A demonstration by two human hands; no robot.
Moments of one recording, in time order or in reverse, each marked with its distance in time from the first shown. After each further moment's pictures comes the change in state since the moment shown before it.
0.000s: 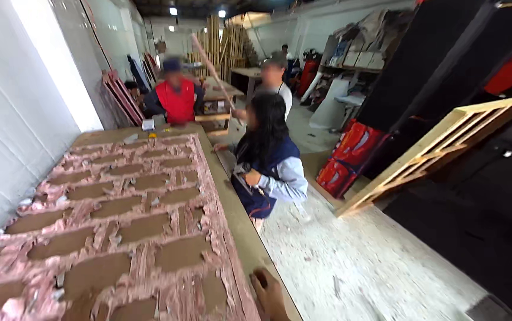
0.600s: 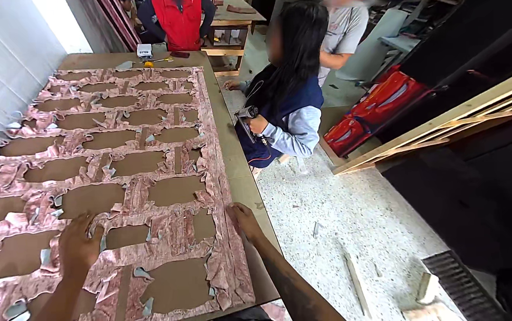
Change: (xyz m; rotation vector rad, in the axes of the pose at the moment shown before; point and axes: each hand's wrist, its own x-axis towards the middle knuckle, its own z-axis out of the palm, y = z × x) left_hand 0.020 -0.014 0.015 0.019 0.014 -0.002; right_hand 0.059 -0.056 0.011 0.434 -0.439 0.354
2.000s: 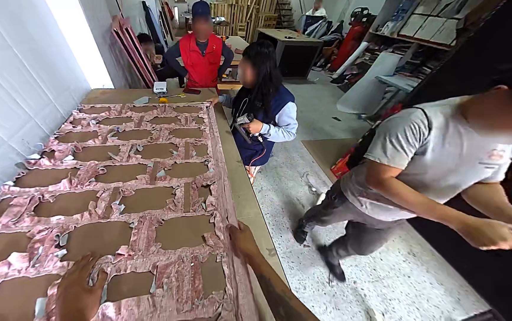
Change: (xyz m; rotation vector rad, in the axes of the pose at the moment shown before) left_hand 0.000 0.000 -0.001 0.015 -0.002 -0.017; right_hand 0.071 -0.057 0.041 -0.103 0.076 0.024
